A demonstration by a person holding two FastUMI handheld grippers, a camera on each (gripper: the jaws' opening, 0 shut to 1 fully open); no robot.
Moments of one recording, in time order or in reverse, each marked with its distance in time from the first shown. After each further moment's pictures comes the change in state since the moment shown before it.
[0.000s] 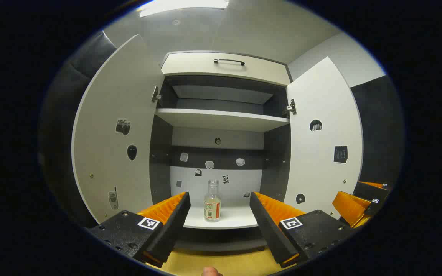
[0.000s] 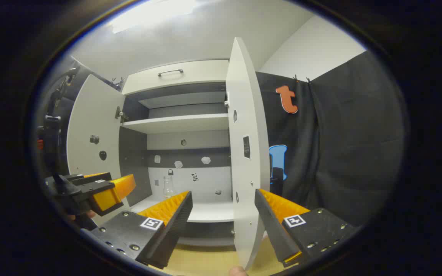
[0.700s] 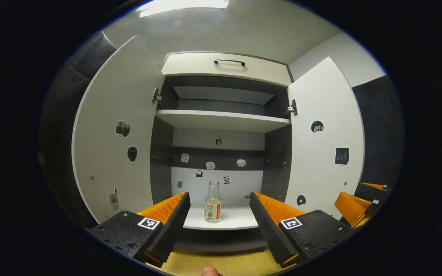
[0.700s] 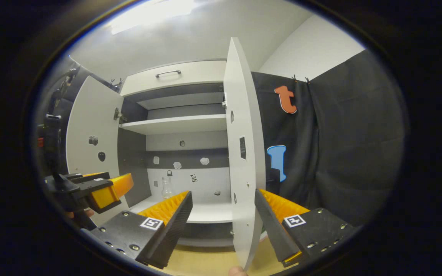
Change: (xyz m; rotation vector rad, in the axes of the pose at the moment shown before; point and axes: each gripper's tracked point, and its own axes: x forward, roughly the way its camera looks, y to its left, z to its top) left arm 0.003 0.001 0.003 0.002 0.002 0.013; right arm 0.001 -0.006 0.001 0.009 -0.005 0.002
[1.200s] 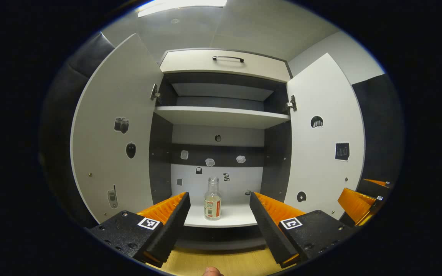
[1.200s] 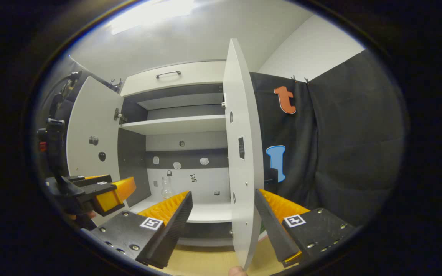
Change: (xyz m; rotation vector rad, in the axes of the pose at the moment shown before) left arm 0.003 -0.004 -0.016 0.012 0.040 0.002; right arm -0.005 -0.002 0.001 -0.004 -0.007 -0.002
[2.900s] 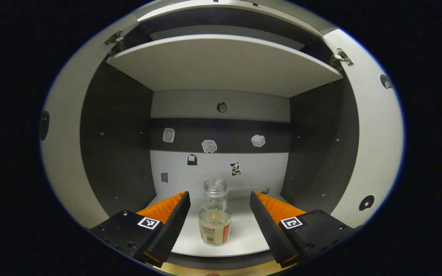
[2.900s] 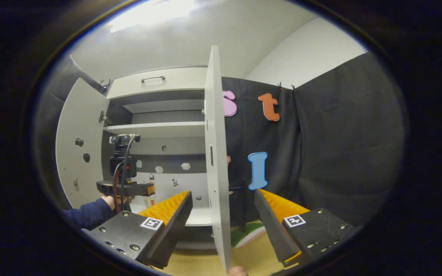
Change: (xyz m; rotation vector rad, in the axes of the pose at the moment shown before) left arm 0.233 0.027 -0.079 0.011 0.145 0.023; right arm -0.008 -0.054 0.018 -0.028 -0.043 -0.136
